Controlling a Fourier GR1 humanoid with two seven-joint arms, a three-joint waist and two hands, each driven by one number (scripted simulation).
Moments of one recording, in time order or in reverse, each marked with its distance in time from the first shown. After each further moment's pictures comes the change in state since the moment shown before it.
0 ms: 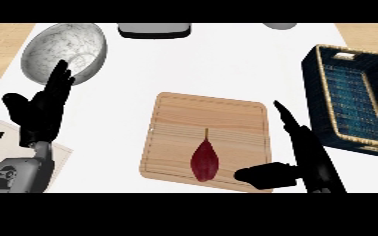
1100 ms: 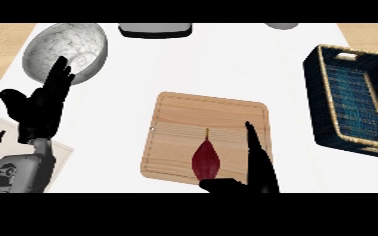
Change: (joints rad) left arm -0.021 -0.048 0.064 -0.010 -0.057 -0.064 0.024; right arm 0.191 0.315 0.133 0.221 0.359 -0.164 -0.187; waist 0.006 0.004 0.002
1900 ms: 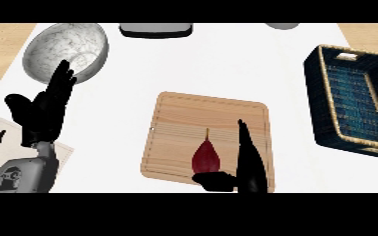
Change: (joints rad) left arm 0.020 -0.051 0.034 -0.009 -0.053 -0.034 -0.008; right arm -0.061 0.030 0.008 0.129 -0.003 -0.069 -0.008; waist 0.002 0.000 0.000
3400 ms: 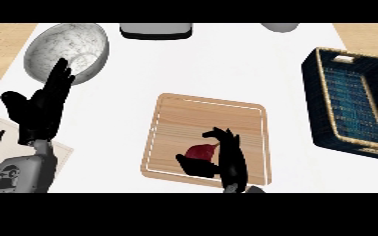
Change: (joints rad) left arm -0.016 -0.024 0.052 0.002 -0.031 -0.051 0.008; right arm -0.174 -0.012 0.071 0.314 -0.208 -0.055 -0.144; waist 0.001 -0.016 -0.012
